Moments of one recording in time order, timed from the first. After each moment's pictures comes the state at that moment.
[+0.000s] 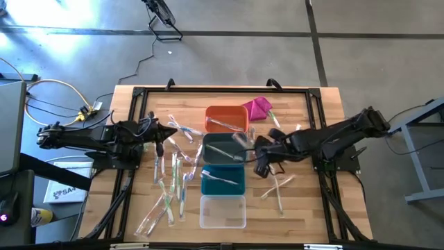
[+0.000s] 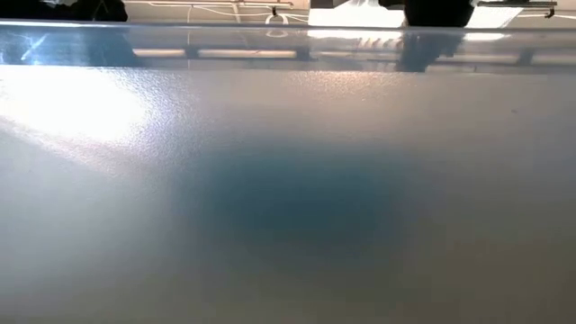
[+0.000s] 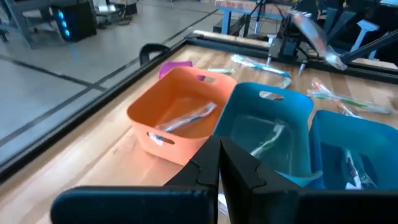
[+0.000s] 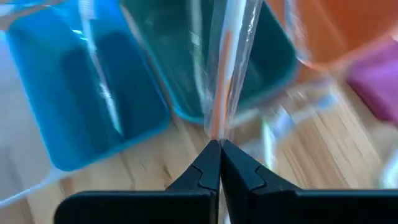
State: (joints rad) left arm -0.02 0.39 0.37 -0.21 -0.38 -0.17; right arm 0.26 1.43 1.20 -0.87 0.32 0.64
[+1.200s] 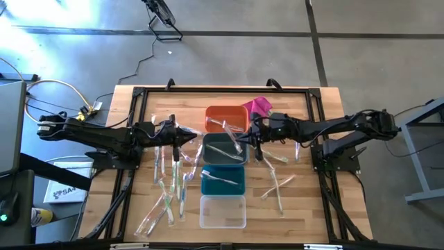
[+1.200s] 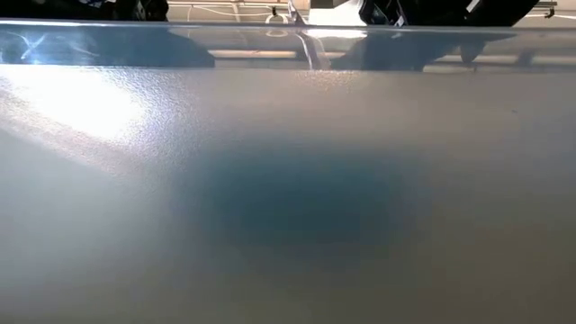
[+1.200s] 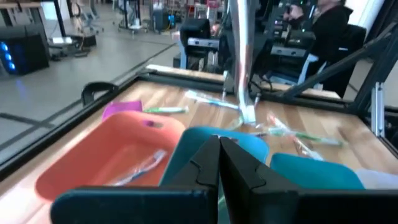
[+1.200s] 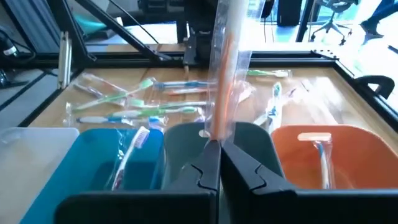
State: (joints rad) left arm -0.02 0.86 0.37 0.43 -0.22 -0.11; right arm -0.11 1.32 0.68 0.35 -0.16 -0.02
